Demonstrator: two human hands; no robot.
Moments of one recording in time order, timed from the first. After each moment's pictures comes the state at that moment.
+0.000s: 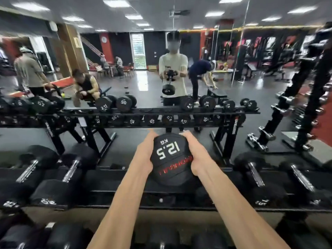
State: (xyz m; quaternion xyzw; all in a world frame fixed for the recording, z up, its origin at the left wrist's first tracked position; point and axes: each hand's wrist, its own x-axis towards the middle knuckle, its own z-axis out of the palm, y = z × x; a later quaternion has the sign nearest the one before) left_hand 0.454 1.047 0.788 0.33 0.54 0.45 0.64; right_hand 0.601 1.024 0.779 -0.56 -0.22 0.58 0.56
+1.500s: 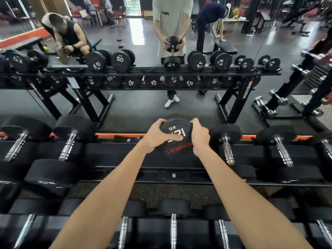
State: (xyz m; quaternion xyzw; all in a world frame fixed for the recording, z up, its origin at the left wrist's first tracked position) left_hand 0.411 1.199 0.650 0.60 0.50 0.29 0.55; right_hand 0.565 1.155 0.659 -0.72 -0.19 0.41 0.53
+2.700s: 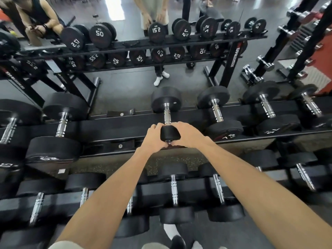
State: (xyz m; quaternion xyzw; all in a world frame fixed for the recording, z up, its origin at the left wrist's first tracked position) left_hand 0.393 1.108 0.548 0.80 0.52 0.09 0.29; right_hand 0.569 1.064 0.565 -0.65 -0.71 0.23 0.11
